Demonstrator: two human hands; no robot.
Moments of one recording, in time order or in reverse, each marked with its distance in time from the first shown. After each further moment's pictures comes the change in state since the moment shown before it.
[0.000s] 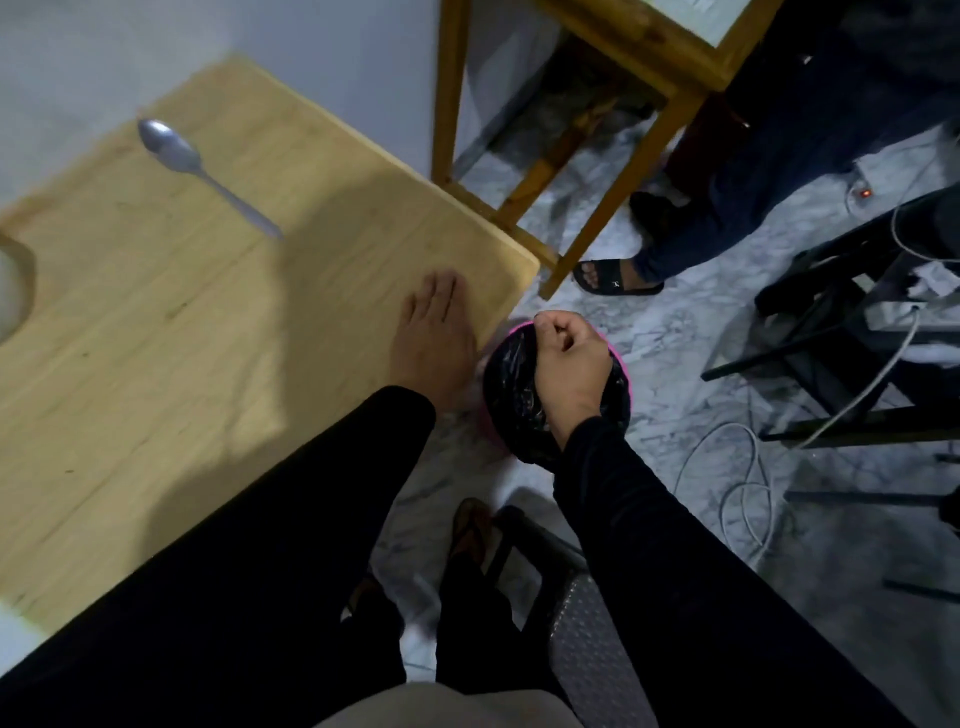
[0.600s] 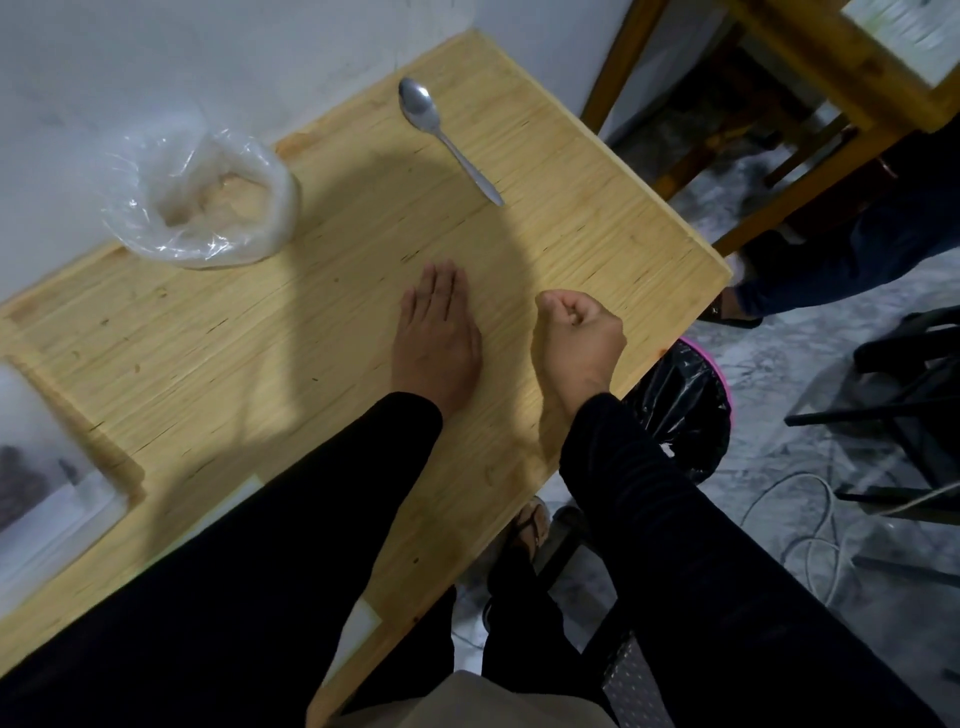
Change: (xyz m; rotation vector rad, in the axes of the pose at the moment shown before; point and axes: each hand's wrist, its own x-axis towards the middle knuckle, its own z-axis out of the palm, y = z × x) left_hand -0.102 -0.153 -0.050 -0.016 0.133 -0.242; right_hand -0.110 -0.063 0.137 0.007 -0.154 -0.025
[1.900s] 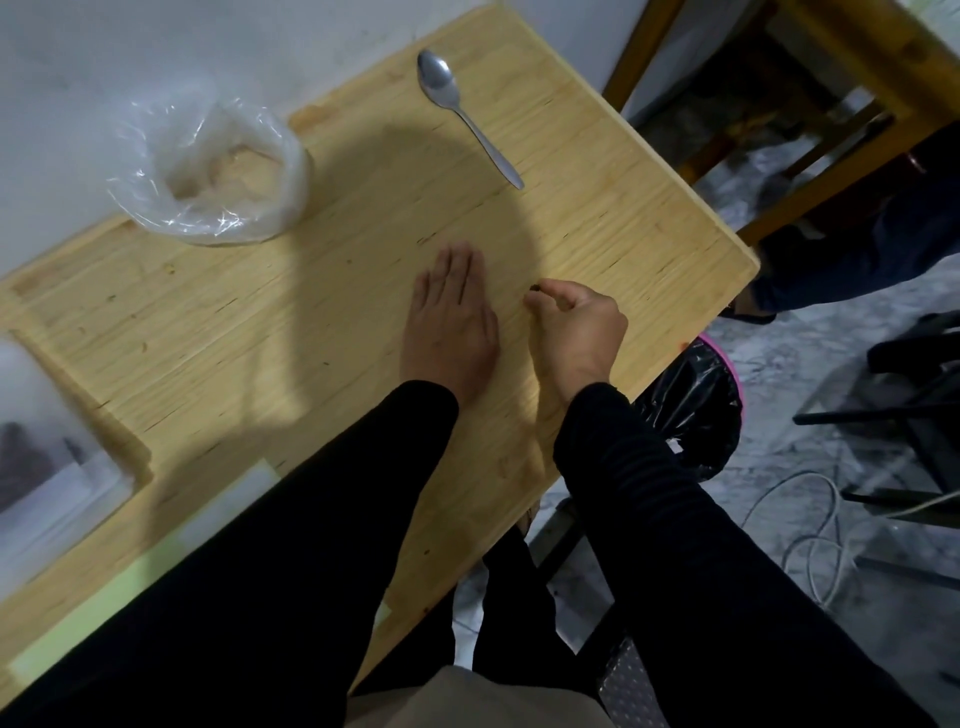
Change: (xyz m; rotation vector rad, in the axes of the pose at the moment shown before) left_hand 0.000 -0.001 0.002 -0.007 0.034 -0.019; right_hand -0.001 0.003 0.019 -0.125 -0.065 -0.005
